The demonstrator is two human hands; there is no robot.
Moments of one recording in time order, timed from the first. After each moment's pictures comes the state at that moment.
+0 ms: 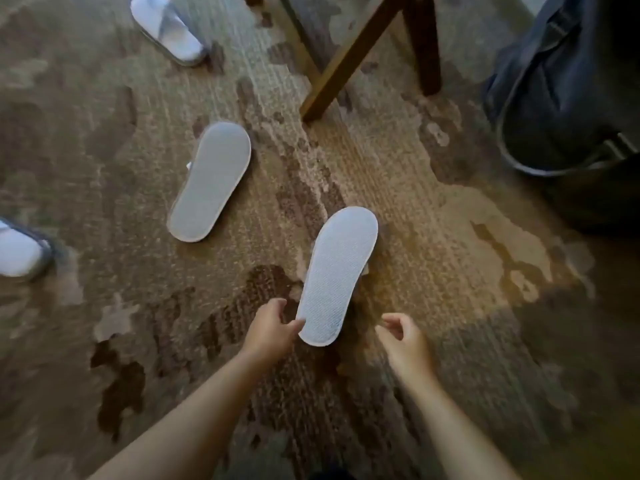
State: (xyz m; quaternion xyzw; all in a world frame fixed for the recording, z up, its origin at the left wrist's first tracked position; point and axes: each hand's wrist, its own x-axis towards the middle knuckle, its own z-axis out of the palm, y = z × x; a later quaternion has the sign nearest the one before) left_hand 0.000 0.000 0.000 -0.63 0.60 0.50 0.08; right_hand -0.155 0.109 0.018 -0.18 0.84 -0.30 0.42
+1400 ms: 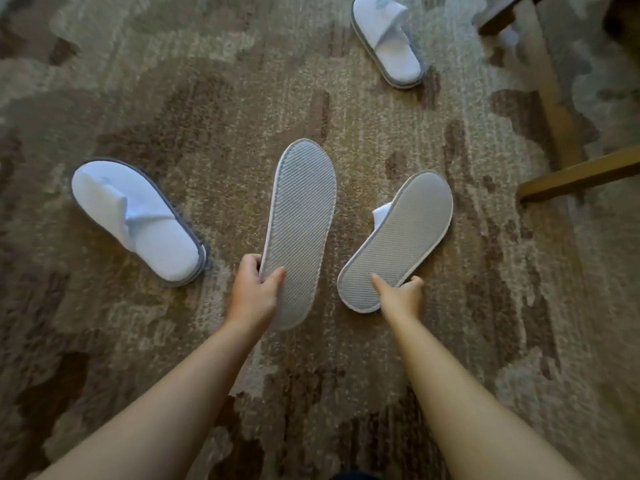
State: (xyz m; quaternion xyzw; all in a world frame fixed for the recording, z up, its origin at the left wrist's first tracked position) left_hand 0.209 -0.232 -0.041 -0.72 0.41 0.47 -0.30; right_hand 0.024 -0.228 -0.086 -0.19 0.86 -0.25 0.40
